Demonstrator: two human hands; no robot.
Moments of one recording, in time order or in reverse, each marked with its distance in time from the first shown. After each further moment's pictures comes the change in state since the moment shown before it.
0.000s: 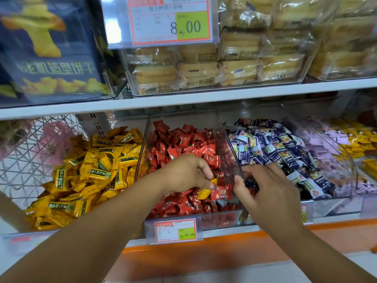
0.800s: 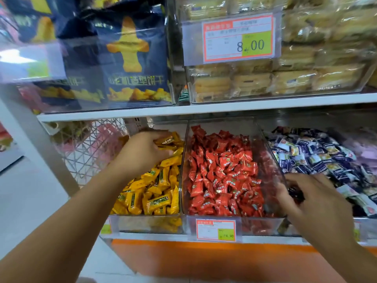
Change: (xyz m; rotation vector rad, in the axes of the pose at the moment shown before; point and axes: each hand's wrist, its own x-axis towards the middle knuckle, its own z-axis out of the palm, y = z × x) left_hand -0.102 -0.047 -0.102 0.207 0.607 -0.230; right_hand 0.001 -0.008 -0.007 0.022 -0.094 0.100
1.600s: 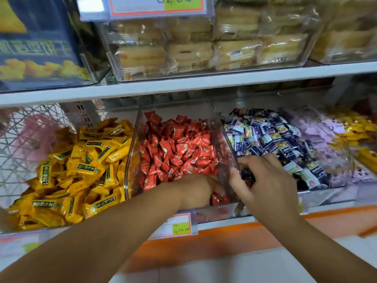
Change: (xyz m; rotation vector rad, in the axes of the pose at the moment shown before) left_hand 0.000 0.087 0.182 0.209 -0.820 0.626; right_hand 0.001 0.005 0.005 -0.020 0.101 -0.089
